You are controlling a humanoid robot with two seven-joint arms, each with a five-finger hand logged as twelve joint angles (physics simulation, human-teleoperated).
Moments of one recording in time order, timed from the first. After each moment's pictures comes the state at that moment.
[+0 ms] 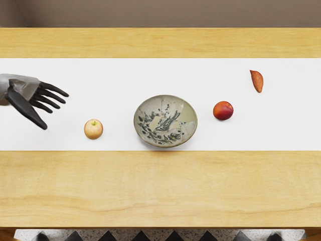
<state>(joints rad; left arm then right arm) -0.98 0.98 -0.55 -1.28 0.36 -0.61 0.61 -0.05 0.00 -0.03 0.26 0.07 0.02 0.09</state>
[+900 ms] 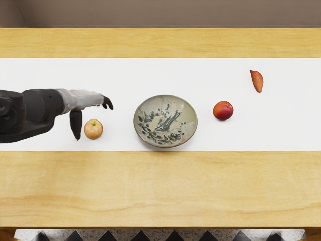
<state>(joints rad) -0.95 0.71 -0.49 -1.71 1.41 -0.50 0.61 -0.05 0.00 -0.03 0.26 0.07 0.01 0.08</state>
